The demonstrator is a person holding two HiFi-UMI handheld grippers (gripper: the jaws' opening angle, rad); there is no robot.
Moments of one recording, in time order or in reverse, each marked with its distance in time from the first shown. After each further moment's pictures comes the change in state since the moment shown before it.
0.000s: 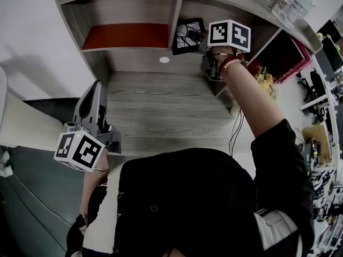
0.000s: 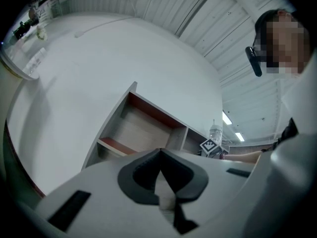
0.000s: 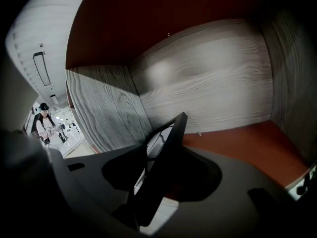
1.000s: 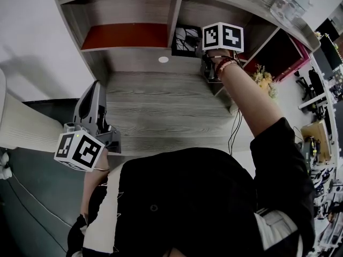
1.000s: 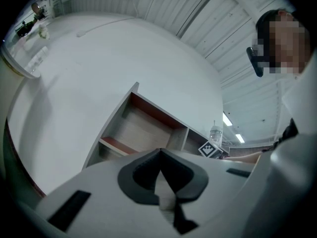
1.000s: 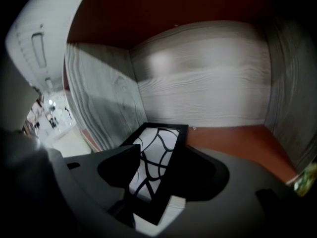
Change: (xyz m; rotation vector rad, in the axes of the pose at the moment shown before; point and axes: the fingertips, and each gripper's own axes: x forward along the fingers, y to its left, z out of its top) left arm -0.002 0.004 0.000 -0.013 -0.006 0.001; right arm 0.003 -0.013 -0.017 -0.088 0.058 -0.112
